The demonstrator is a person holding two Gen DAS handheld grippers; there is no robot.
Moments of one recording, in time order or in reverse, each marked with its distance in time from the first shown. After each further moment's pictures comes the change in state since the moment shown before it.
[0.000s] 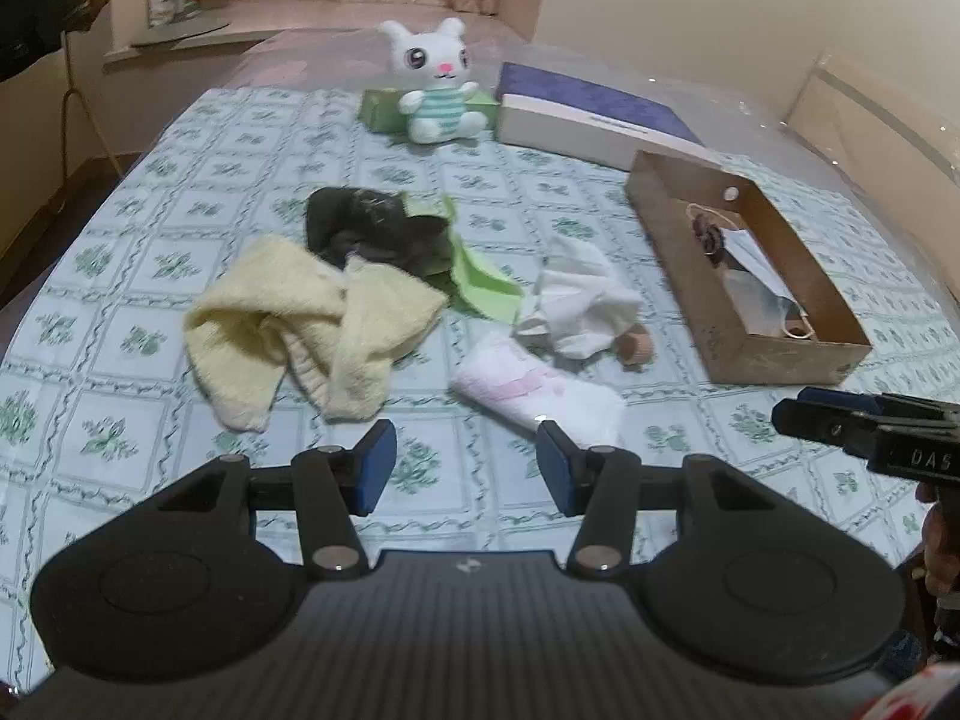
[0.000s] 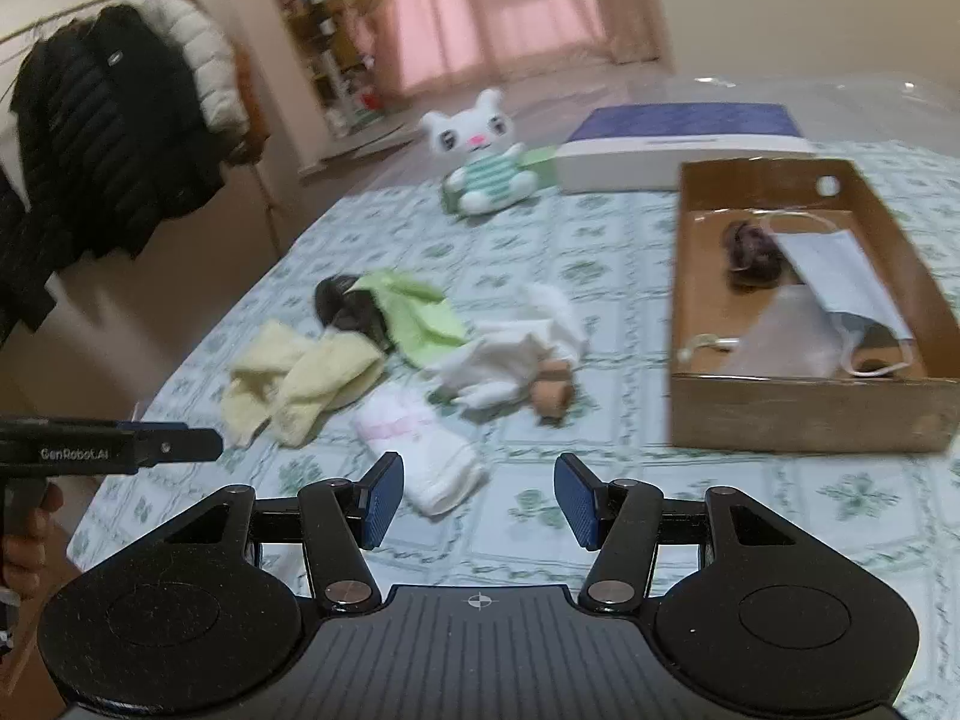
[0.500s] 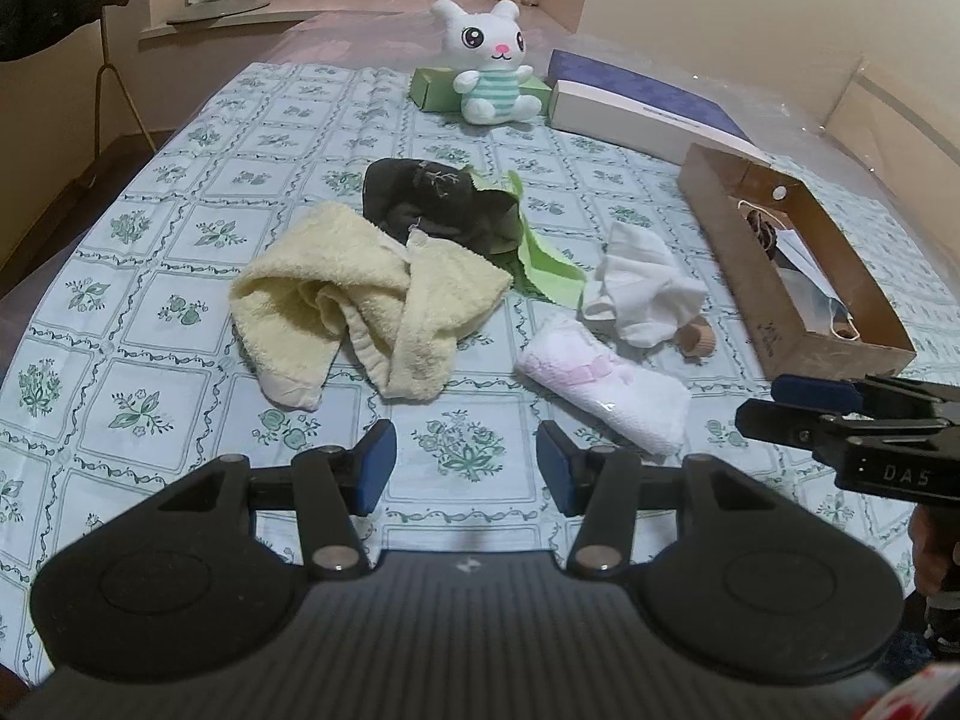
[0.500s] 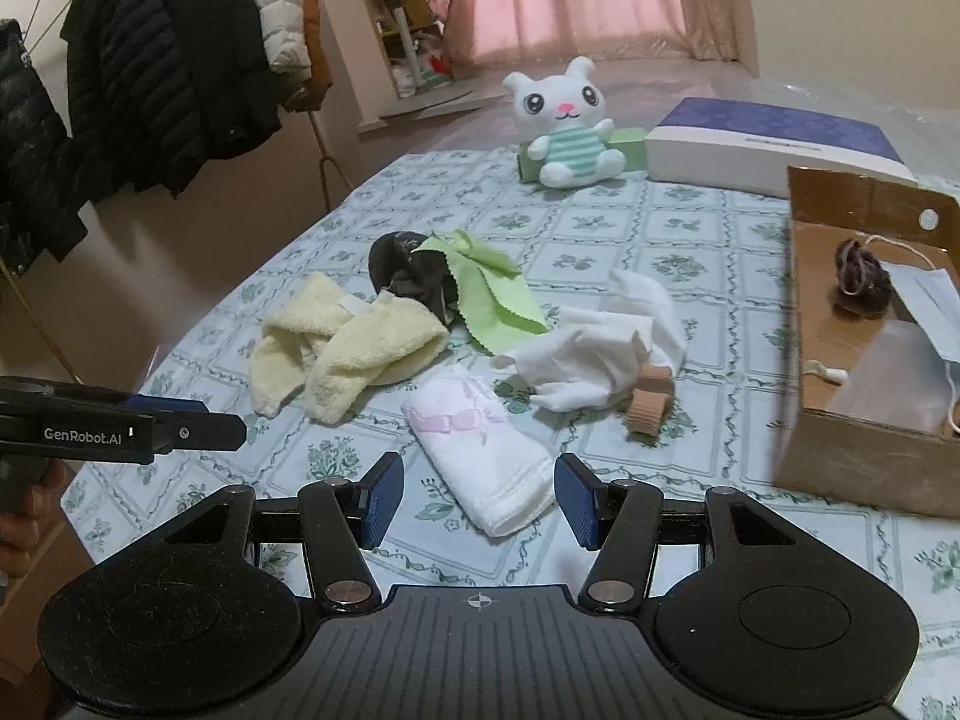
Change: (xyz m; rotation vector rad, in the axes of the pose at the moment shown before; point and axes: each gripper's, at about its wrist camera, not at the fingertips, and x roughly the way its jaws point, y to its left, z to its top) left arm 0.015 0.026 -0.007 -0.040 0.019 0.054; right arm 0.058 0.028 0.002 -0.124 0.049 0.063
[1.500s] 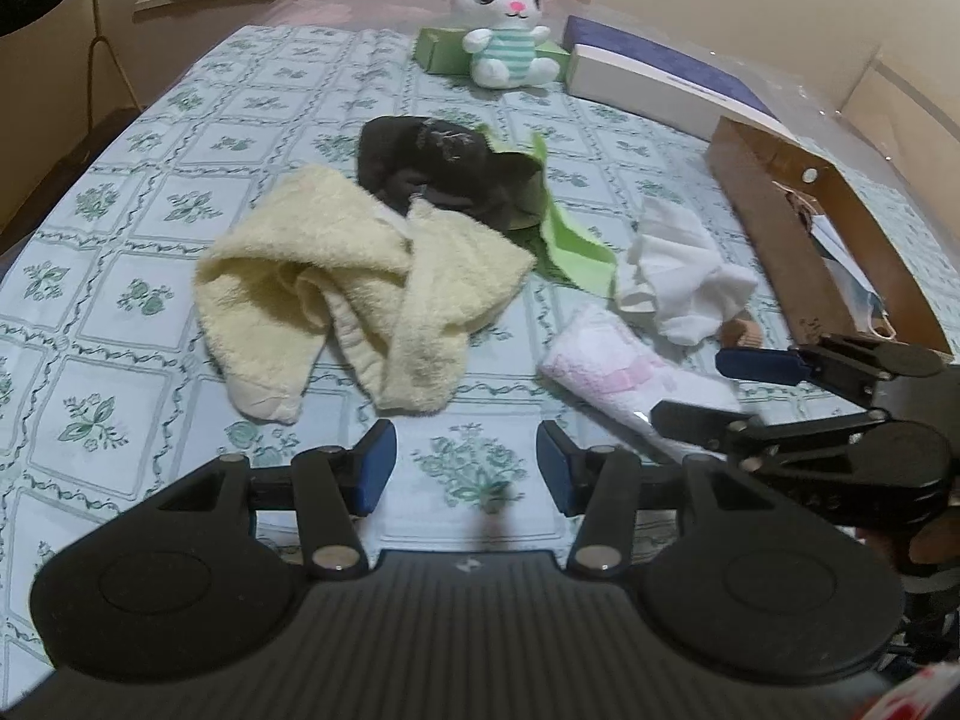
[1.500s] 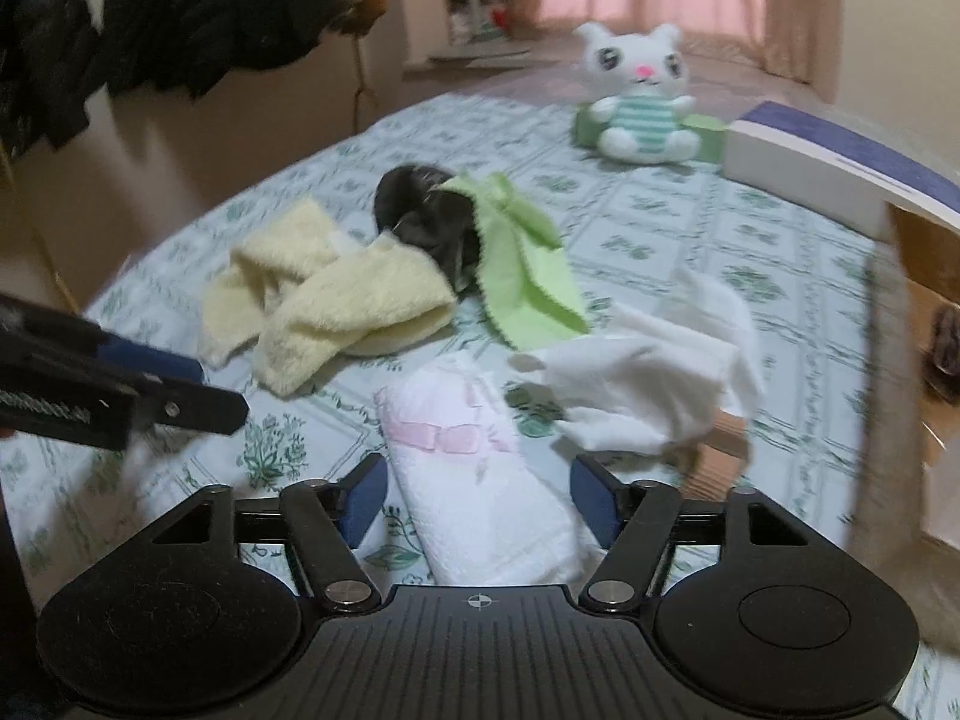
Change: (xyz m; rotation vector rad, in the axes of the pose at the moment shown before) left arm 0.053 0.008 0.008 -0.017 0.054 0.010; right arm 0.092 0.006 0.008 -0.212 0.092 -0.013
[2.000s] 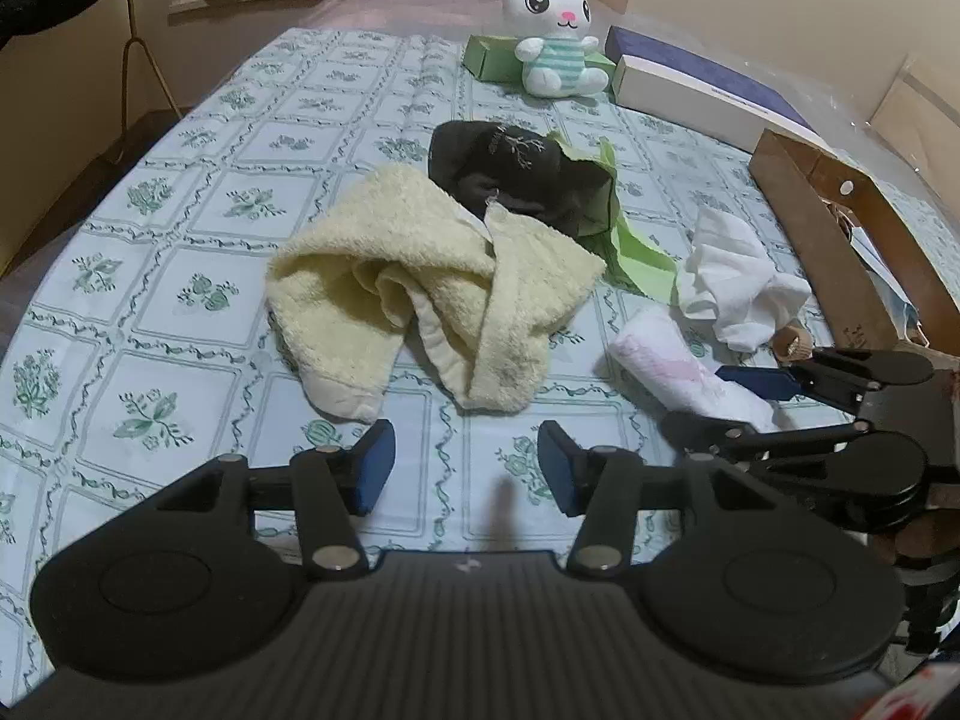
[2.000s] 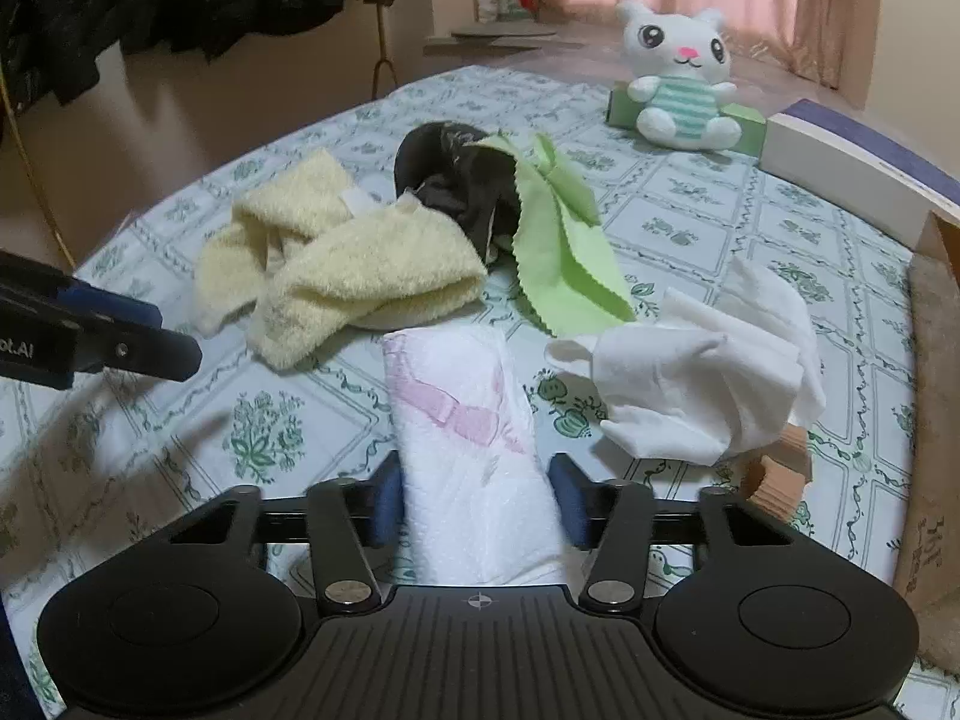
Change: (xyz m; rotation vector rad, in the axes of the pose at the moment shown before) left arm -0.005 0.026 -0.003 -0.016 -0.024 0.058; right arm 0.026 0.009 -0.002 -0.039 0.023 0.002
